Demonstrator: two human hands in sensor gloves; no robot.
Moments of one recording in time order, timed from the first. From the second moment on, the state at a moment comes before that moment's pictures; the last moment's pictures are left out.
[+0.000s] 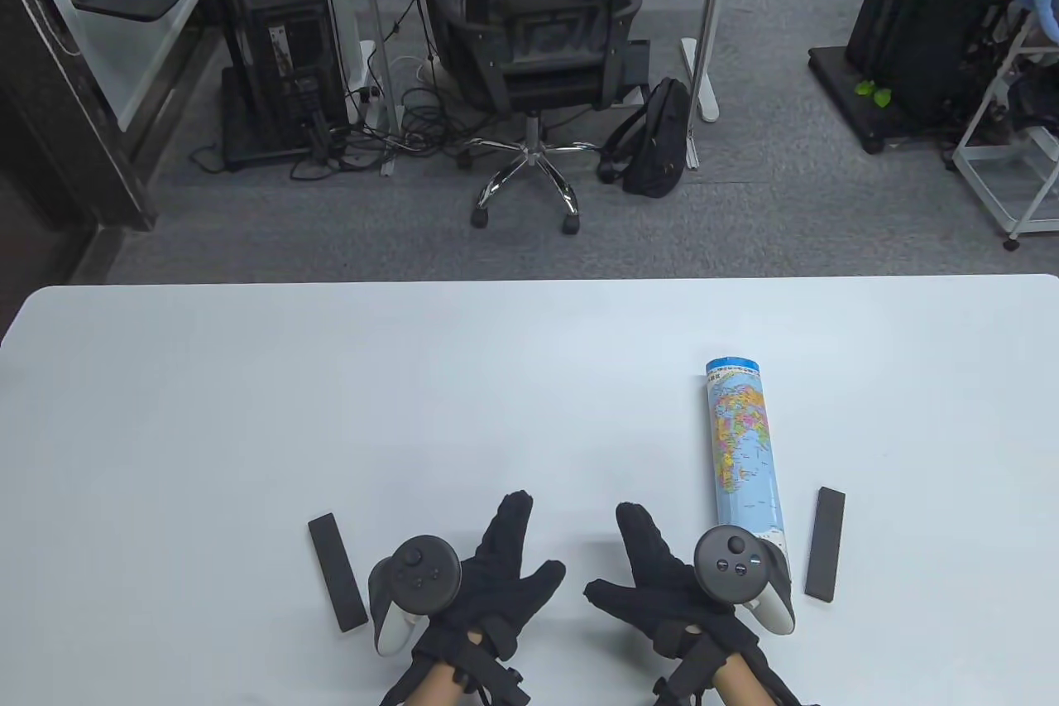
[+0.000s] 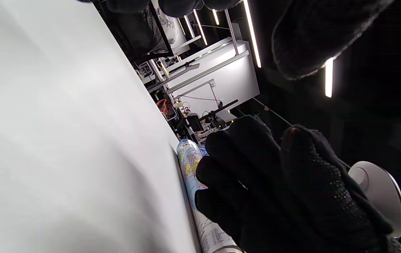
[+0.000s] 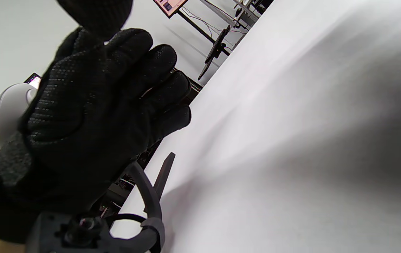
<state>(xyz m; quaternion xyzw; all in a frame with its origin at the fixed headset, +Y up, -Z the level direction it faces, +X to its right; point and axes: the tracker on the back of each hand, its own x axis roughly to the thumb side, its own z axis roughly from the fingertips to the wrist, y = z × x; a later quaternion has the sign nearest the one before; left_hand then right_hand) -0.103 -0.759 -0.296 -0.04 -0.20 0.52 0.83 0.158 -0.743 -0.297 0.24 0.11 0.85 0.46</state>
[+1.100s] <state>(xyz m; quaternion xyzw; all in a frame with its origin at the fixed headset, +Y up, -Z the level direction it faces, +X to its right) -0.102 -0.757 -0.294 -0.03 -0.21 0.52 0.83 0.206 -0.696 -0.301 0.17 -0.06 0.90 0.39</state>
